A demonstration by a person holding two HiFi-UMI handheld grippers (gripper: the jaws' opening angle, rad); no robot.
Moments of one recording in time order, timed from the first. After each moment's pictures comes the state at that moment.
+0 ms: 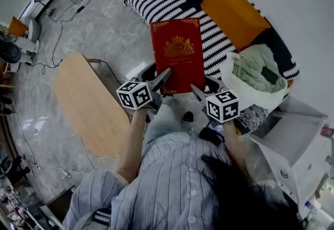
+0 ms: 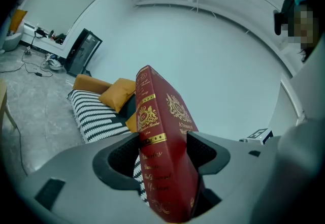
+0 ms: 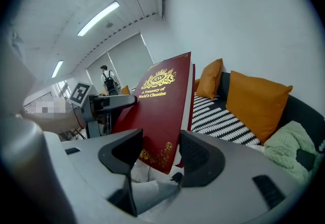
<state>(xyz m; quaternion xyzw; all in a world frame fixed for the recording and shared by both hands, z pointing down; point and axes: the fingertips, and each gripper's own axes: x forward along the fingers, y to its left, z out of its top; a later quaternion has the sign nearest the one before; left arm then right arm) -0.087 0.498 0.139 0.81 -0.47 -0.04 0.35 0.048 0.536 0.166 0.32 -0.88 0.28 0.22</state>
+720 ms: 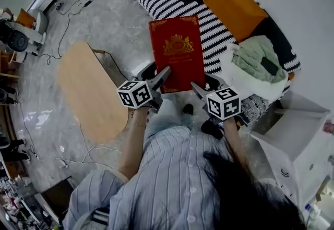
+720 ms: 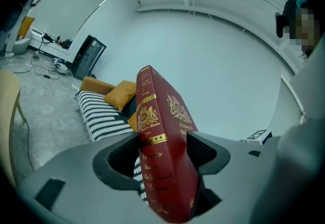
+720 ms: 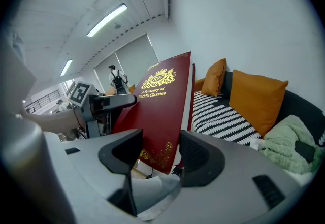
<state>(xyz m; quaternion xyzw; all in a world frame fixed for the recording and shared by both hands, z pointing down) -0.054 0.584 0.137 0.79 -0.50 -0.05 0.34 0.084 0.613 0.168 0.29 -0.89 0.27 0.21</state>
